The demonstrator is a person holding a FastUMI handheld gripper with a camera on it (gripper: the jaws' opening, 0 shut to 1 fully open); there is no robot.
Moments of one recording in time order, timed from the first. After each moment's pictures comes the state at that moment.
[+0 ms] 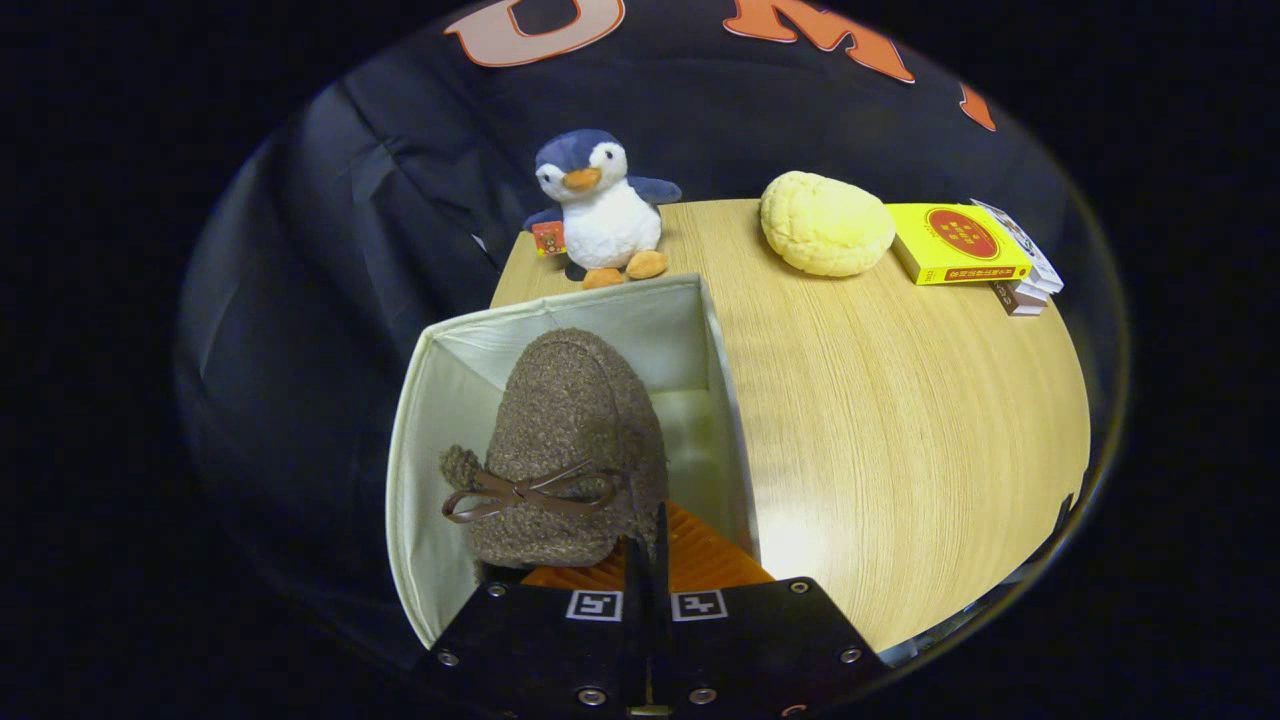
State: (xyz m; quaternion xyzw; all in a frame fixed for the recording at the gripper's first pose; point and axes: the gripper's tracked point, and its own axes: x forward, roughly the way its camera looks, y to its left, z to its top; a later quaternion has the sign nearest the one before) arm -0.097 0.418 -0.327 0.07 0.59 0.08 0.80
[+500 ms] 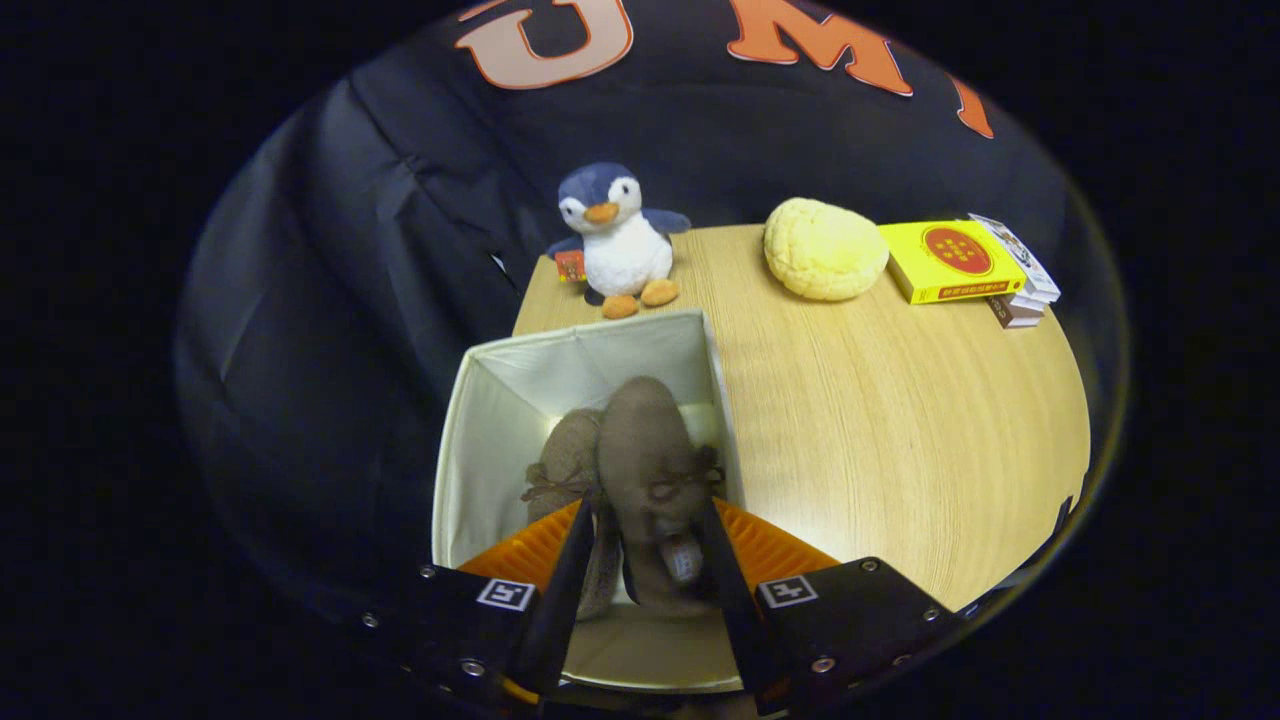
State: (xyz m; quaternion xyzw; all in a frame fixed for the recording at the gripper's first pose) arm -0.088 0.403 -0.259 0.09 0.52 0.10 0.84
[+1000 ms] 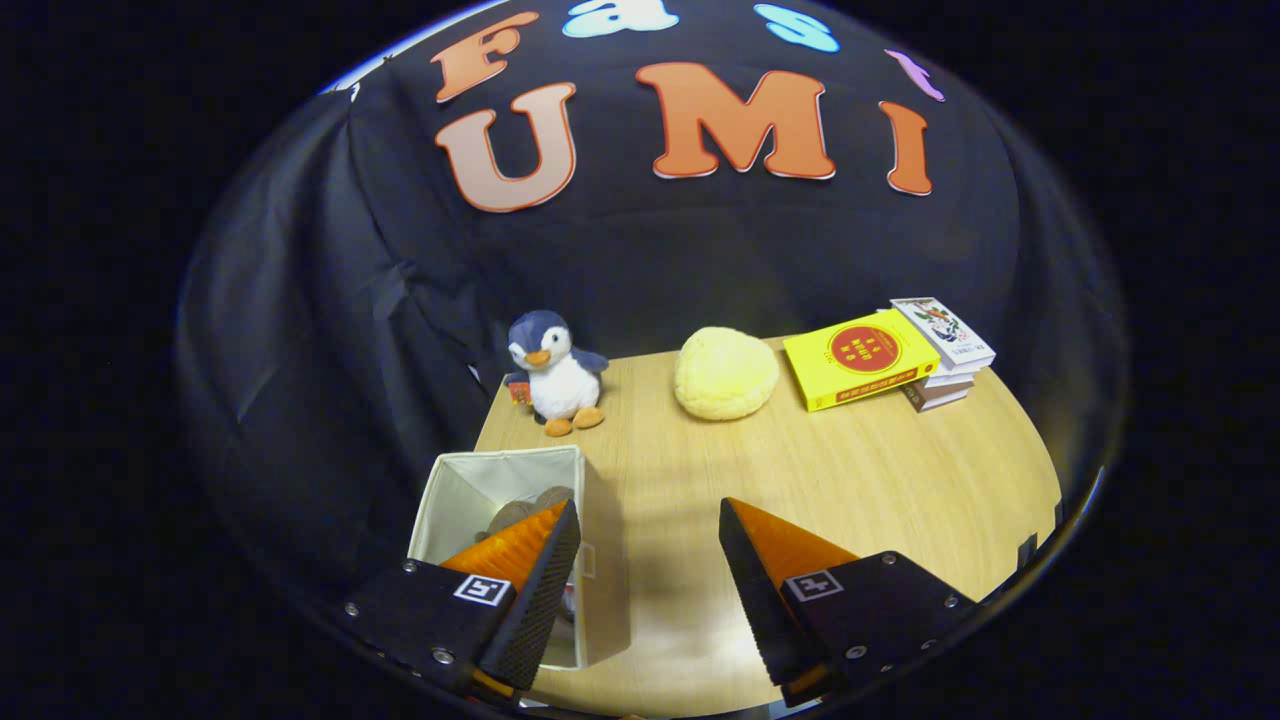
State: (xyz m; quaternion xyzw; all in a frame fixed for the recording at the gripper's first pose) arm -0.060 0.256 -0.179 0.10 0.39 0.05 0.92
